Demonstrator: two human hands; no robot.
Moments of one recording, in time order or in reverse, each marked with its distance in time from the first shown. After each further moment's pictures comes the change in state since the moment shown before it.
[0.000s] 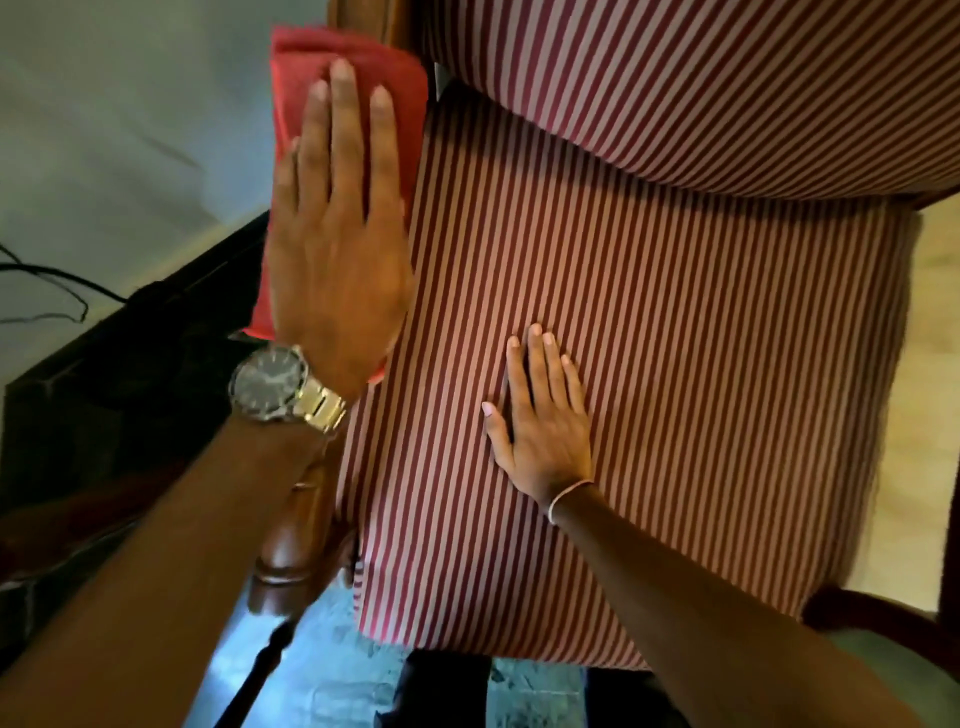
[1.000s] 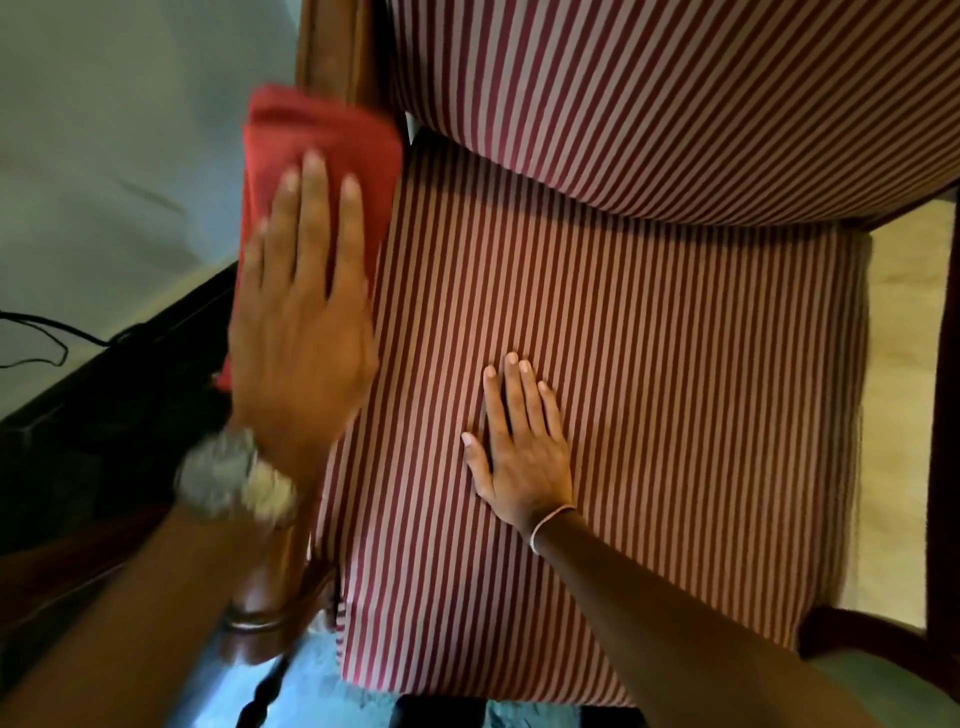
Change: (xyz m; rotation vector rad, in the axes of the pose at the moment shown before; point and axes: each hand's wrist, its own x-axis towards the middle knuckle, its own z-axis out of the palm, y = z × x) left_hand -0.024 -0.008 -0.001 0.028 -0.026 0.079; right_hand 0.000 0.003 0.008 -0.011 0.001 -0.007
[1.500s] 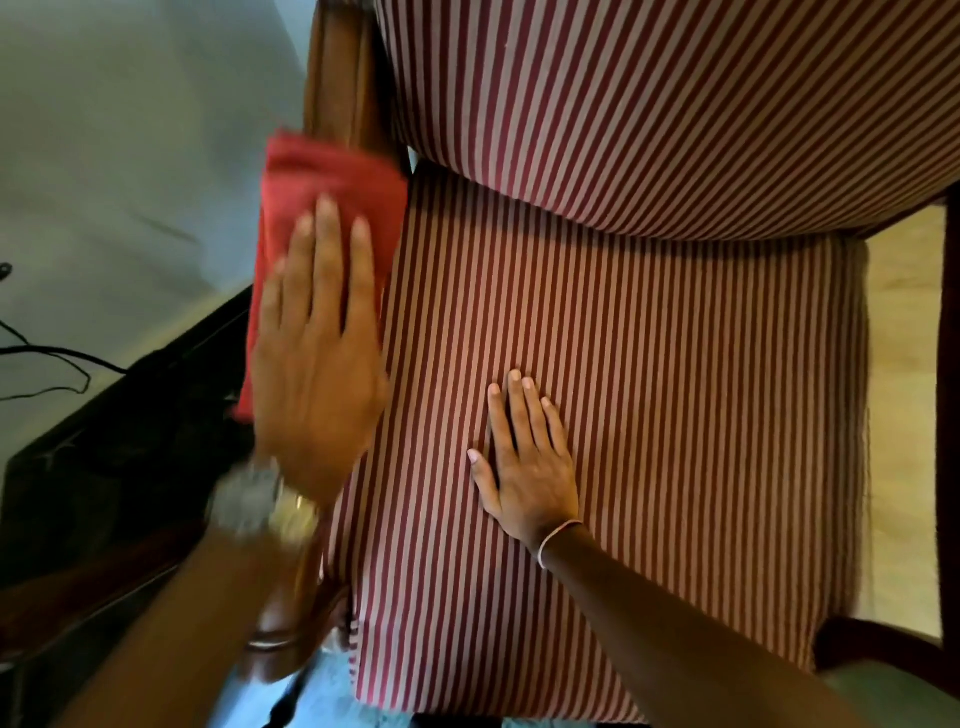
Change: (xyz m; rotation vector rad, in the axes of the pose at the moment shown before) left_hand -0.005 0.007 -0.001 0.026 -0.018 -0.006; right_hand -0.001 -0.001 -0.002 -0.019 0.030 -0.001
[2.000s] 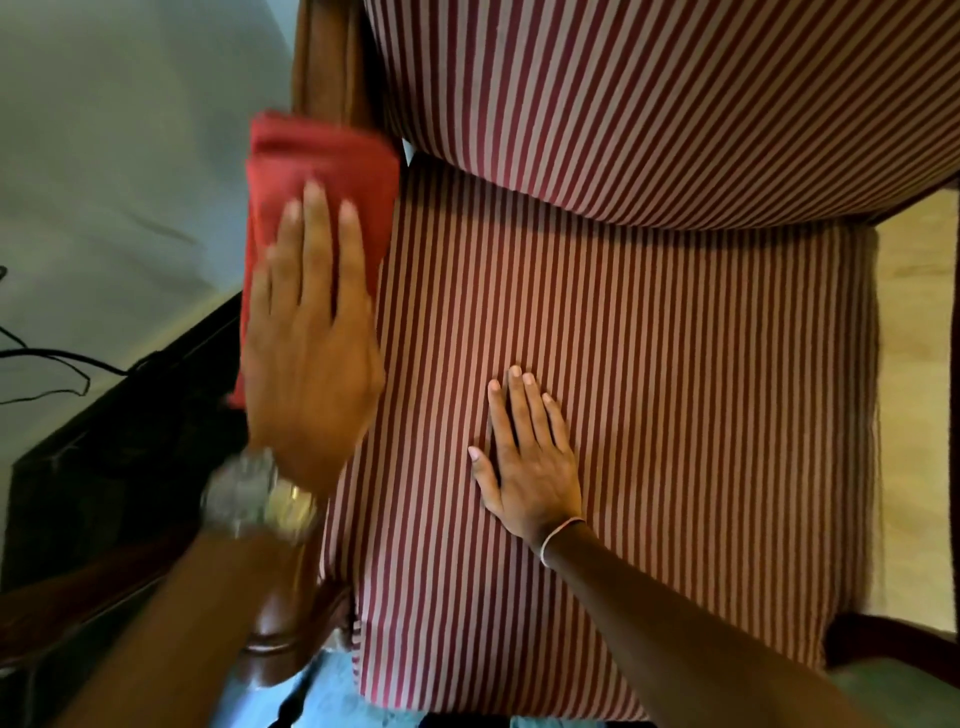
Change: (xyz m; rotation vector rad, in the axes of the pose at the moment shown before) left_hand 0.006 -0.001 0.002 -0.034 0.028 -0.025; right_hand -0.001 0.001 0.003 0.016 0.008 0.002
